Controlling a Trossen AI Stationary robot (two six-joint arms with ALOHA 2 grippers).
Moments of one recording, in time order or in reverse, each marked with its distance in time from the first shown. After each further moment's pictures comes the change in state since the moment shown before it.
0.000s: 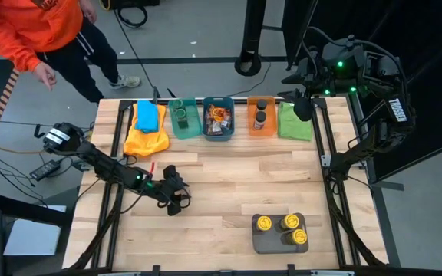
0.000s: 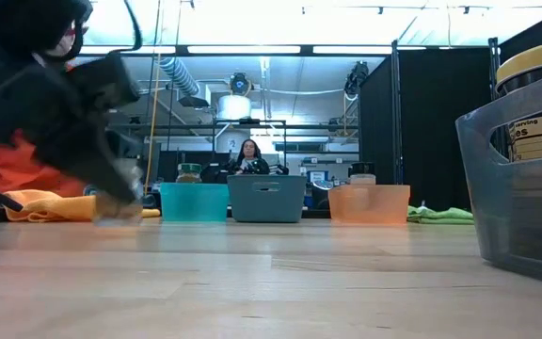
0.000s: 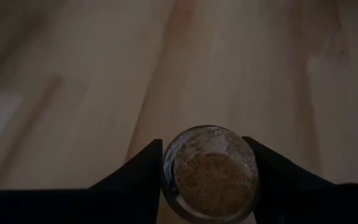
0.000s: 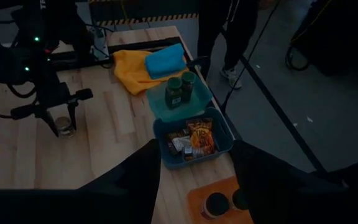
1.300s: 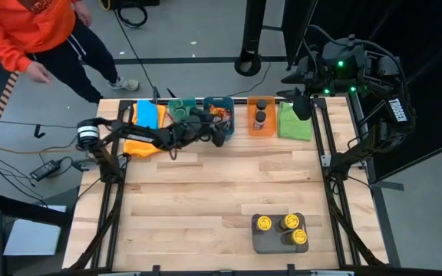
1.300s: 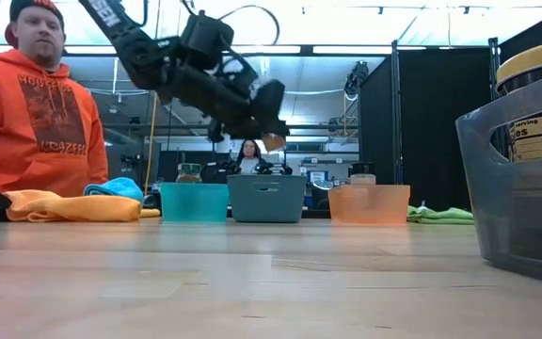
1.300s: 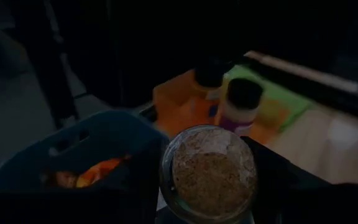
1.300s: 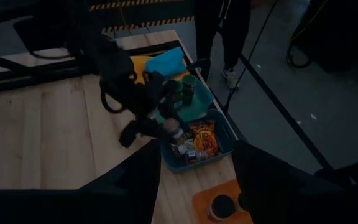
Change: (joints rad) left arm 0.698 0.329 0.435 0.419 0.001 0.310; right arm 0.000 0.000 0.000 0.013 0.000 0.043
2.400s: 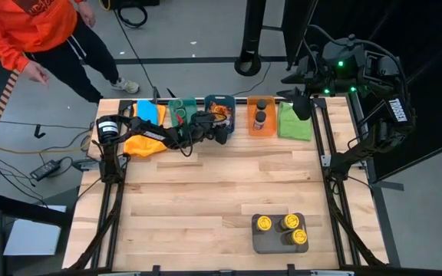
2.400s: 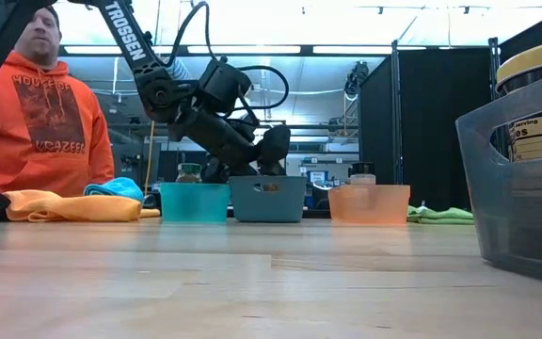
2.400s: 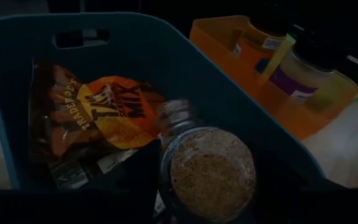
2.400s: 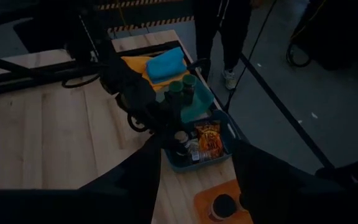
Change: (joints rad) left arm 0.063 0.208 0.035 -0.001 0.019 -0.277; right arm 0.000 0.000 0.000 0.000 0.000 0.010
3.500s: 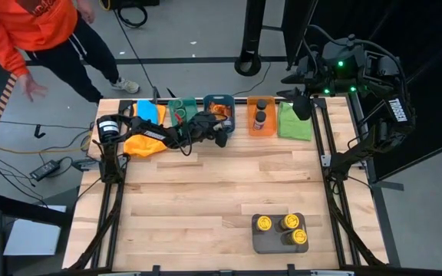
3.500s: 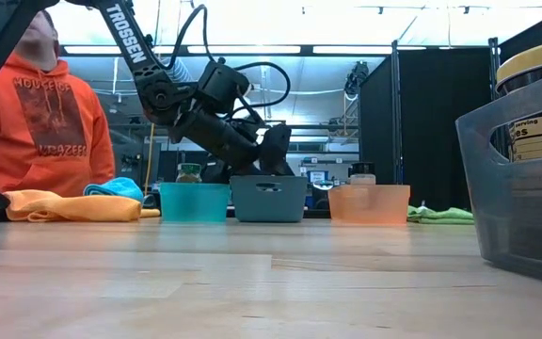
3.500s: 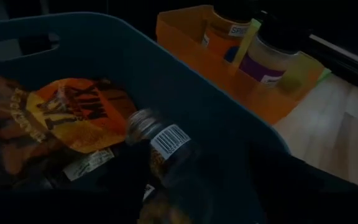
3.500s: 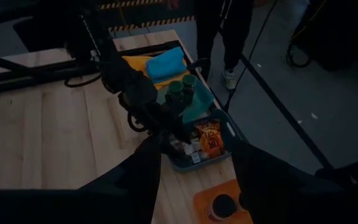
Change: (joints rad) left arm 0.012 0.004 -0.004 0.042 0.129 0.098; right arm 0.000 0.000 0.000 0.000 0.000 -0.006
